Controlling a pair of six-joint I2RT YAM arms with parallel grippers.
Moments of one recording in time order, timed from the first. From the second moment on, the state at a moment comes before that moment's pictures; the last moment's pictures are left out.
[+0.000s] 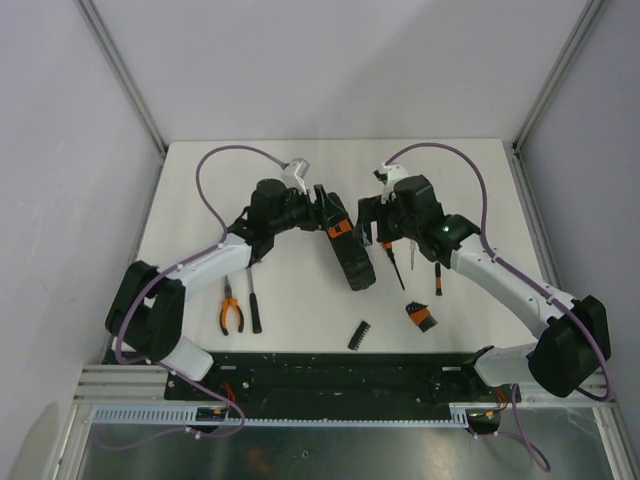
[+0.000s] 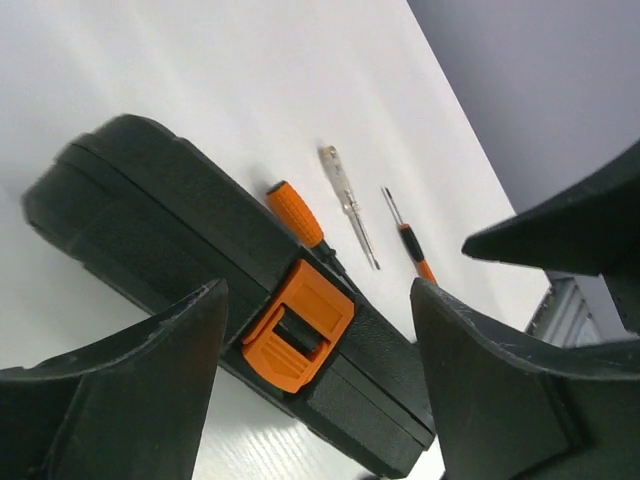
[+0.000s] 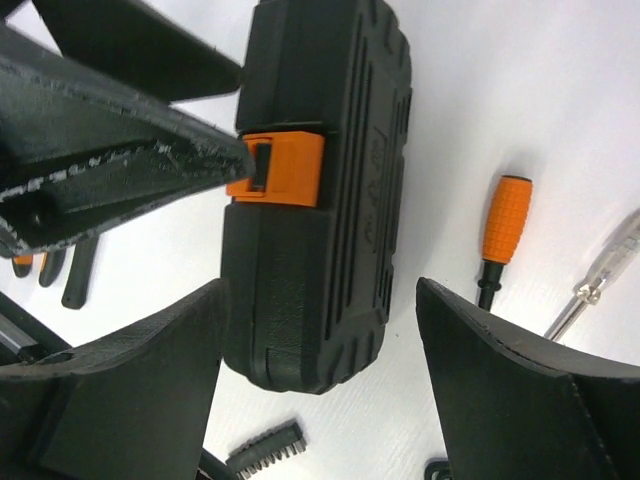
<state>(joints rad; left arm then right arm) -0.53 1.55 0.96 0.28 0.36 -0.57 0.58 1.34 1.13 -0.37 -0.08 0.28</state>
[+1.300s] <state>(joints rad) -0.32 1.77 1.11 0.10 0.56 -0.66 1.01 1.81 1.51 -0.53 0.74 0.07</state>
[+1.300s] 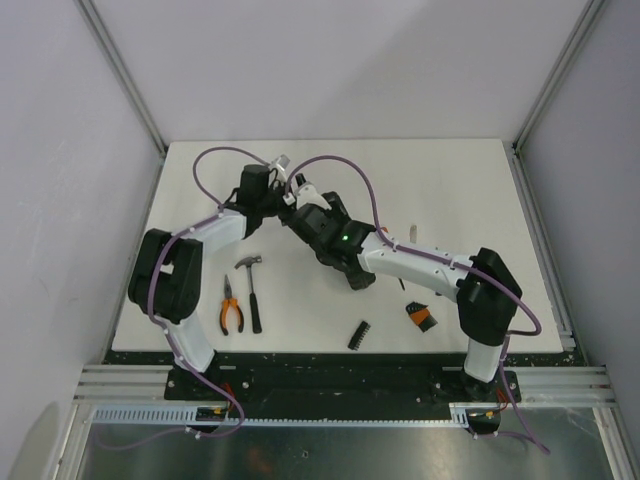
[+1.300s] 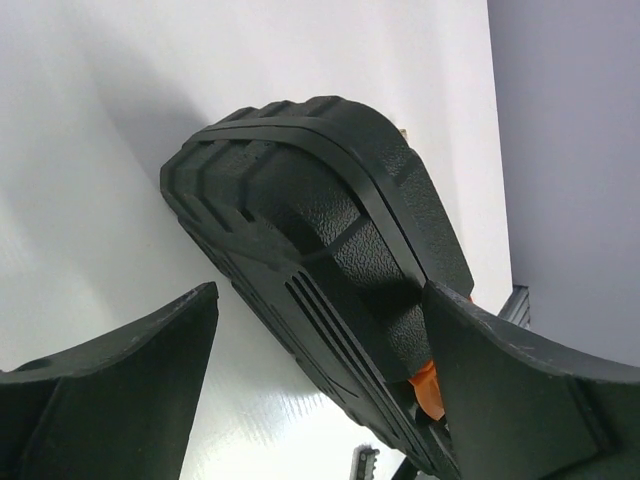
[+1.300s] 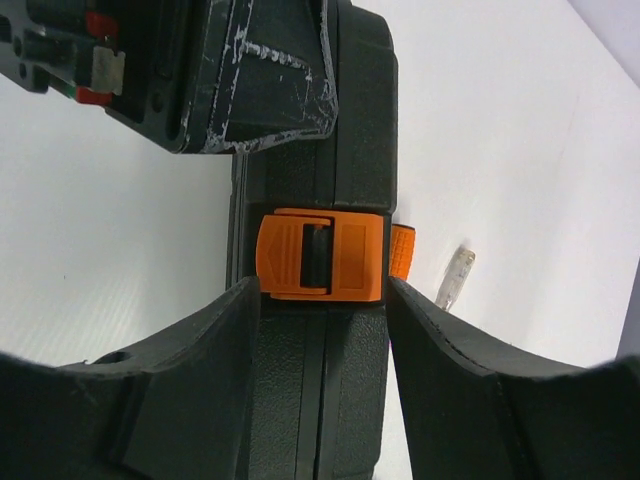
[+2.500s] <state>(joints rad) -0.31 1.80 1.11 0.17 0.61 -0.67 1.00 1.84 1.46 -0.38 0.80 0.10</state>
